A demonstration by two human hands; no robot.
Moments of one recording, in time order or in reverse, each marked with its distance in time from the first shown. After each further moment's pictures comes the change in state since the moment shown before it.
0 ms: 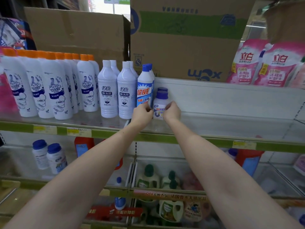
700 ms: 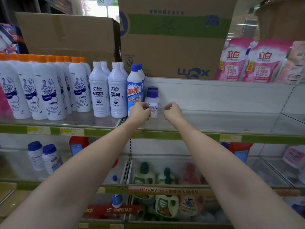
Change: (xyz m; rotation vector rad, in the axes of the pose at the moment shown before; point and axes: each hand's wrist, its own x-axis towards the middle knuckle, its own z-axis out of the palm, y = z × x) left_hand -0.021 0.032 0.011 -0.051 -0.062 -0.029; right_hand 0.001 0.034 -0.046 0.111 -0.116 -0.034
